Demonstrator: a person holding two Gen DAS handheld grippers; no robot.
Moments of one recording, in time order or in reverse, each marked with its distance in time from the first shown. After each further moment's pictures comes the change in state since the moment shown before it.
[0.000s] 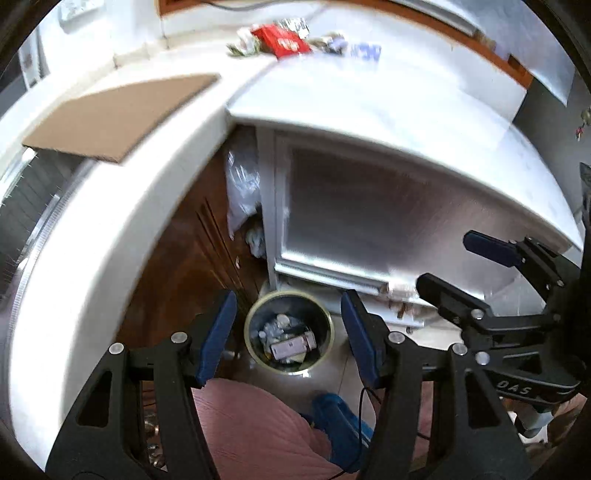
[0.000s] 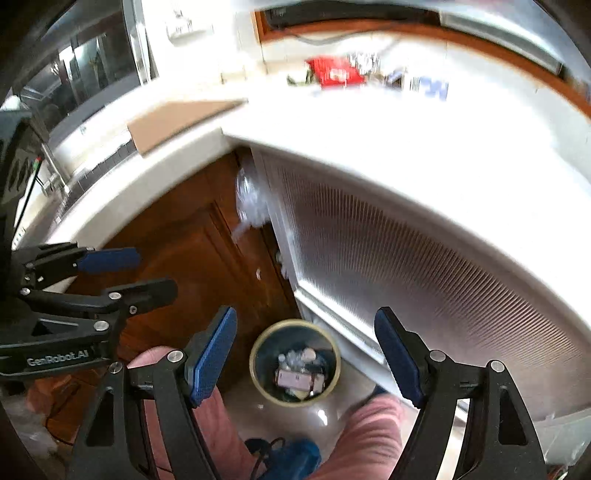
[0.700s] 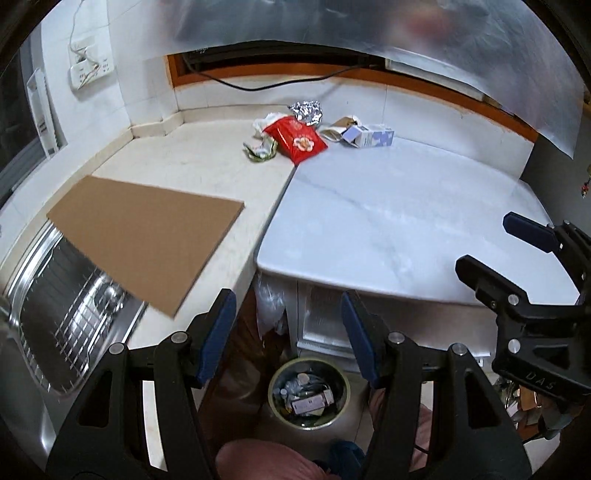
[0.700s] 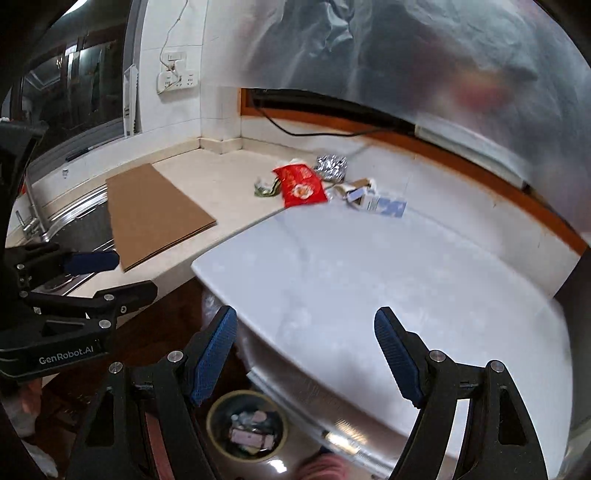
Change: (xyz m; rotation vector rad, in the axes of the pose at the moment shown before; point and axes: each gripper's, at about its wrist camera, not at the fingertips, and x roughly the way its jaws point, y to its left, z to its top) left arm -0.045 0.005 0.116 0.031 -0.165 0.069; right arm -0.082 -0.007 0.125 -0.092 -0.195 -0.188
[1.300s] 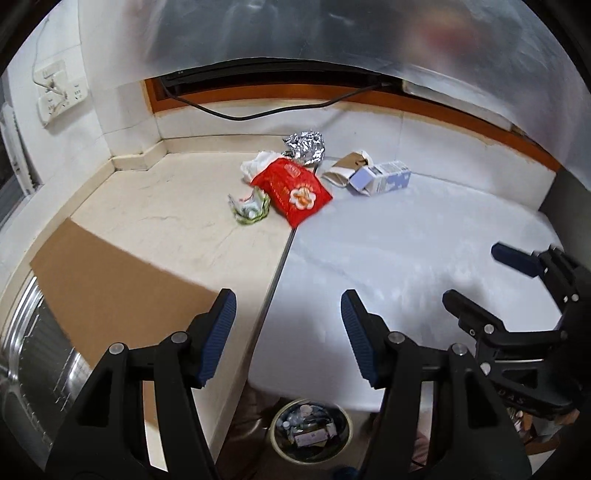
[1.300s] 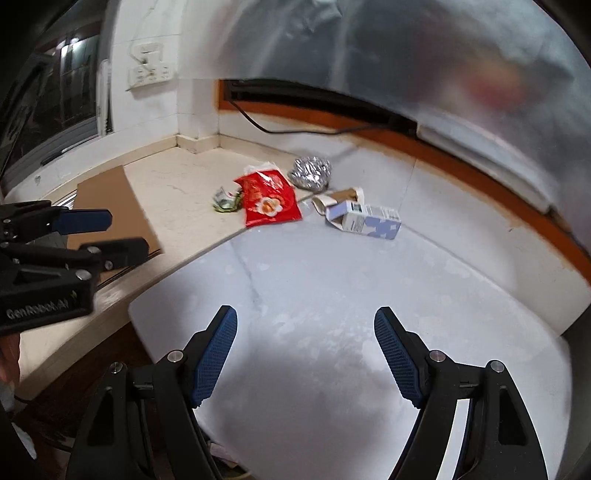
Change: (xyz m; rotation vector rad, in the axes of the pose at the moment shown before) left arm 0.080 -0.002 0.112 0.015 -0.019 -0.010; right arm 0.121 -0.051 0.069 0.007 0.055 0.001
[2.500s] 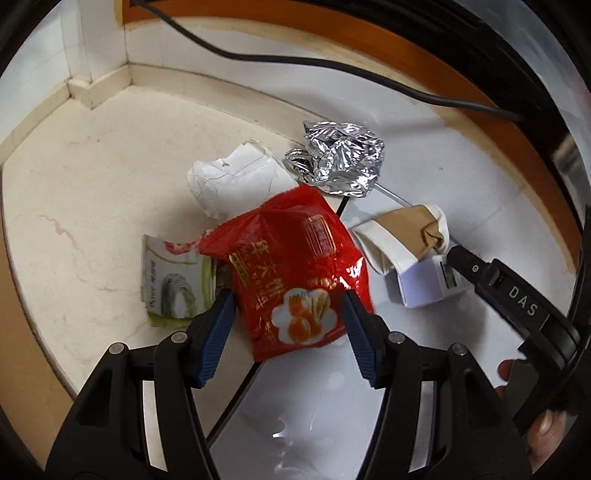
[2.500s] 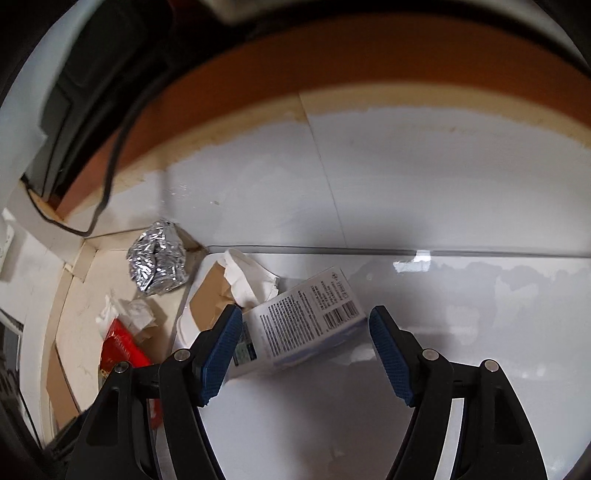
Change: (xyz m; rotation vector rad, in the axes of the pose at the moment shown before) left arm 0.221 0.010 0.123 -0.327 0.233 -0.059; right arm 0.248 -0.159 0.124 0.642 0.217 -0.028
